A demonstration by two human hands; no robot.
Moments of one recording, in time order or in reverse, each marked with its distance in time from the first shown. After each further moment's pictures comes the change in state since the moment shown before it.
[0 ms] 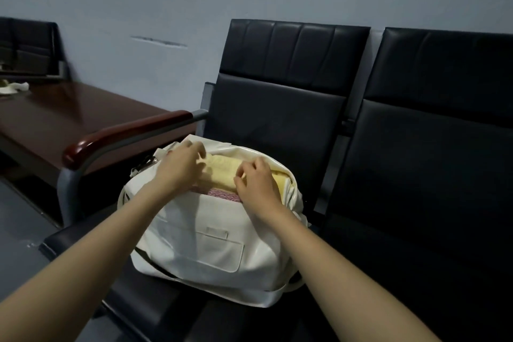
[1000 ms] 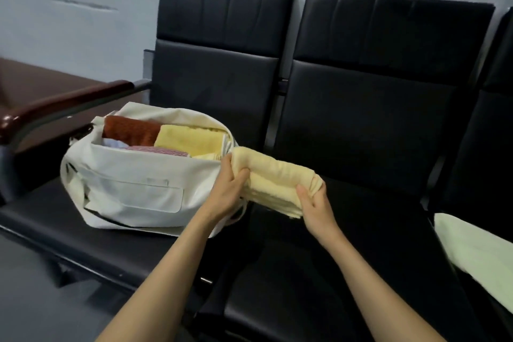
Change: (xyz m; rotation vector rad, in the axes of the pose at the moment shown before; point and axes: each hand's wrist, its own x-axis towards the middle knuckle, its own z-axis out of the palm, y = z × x) left_hand -0.146 0.192 0.057 -1.088 -0.324 -0.060; right_hand -0.214 0.114 -0.127 0.563 0.196 0.549
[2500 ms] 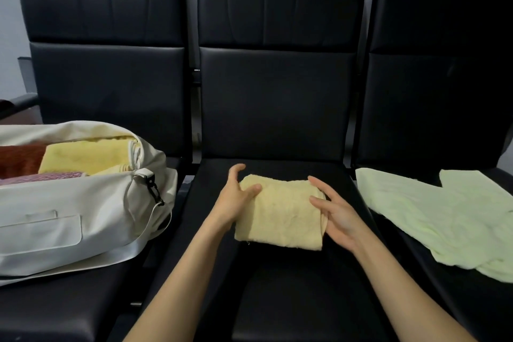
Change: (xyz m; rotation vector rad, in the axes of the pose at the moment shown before) left_hand -0.001 0.010 0.153 0.057 -0.309 -0.214; right_hand -0.040 0.079 -0.165 0.699 0.022 0.334
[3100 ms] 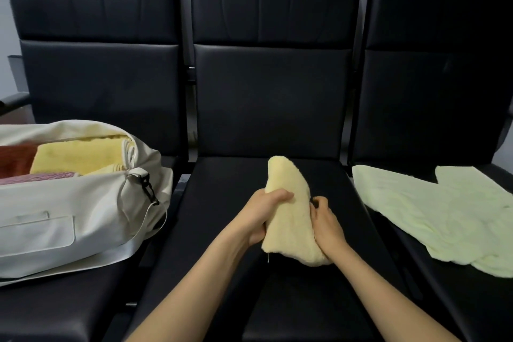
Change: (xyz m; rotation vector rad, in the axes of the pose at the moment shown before) left_hand -0.030 0.027 0.046 -0.440 -0.324 -0.265; right_hand 0.008 0.034 0.006 -1.058 0.404 0.004
